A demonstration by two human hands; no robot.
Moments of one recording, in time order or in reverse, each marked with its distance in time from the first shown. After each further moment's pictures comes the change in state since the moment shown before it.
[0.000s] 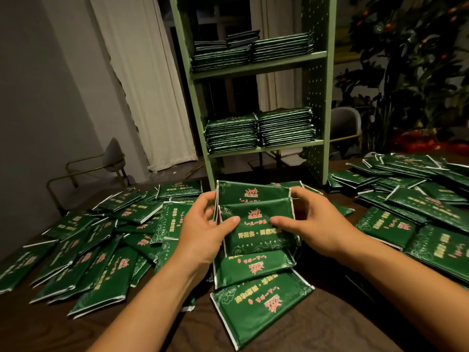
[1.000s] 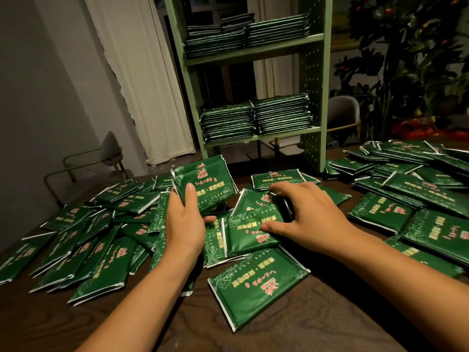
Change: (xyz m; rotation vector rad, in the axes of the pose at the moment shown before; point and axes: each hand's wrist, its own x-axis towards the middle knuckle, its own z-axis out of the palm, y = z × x) left_hand 0.007 -0.011 -0.007 0.117 0.326 0.089; right_hand -0.007 0.008 0.006 -0.732 0.065 -0.073
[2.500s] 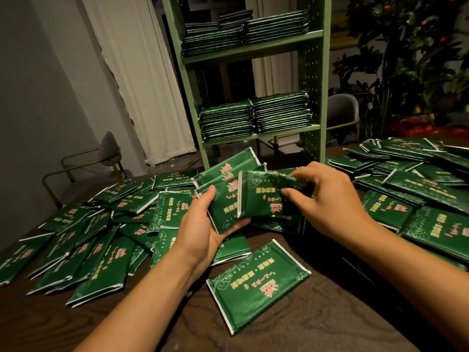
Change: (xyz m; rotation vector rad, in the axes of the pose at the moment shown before) left_hand -0.018 0.016 0.008 -0.538 -0.325 -0.393; right_hand 0.001 -0.001 -0.019 0.114 0.371 -0.038
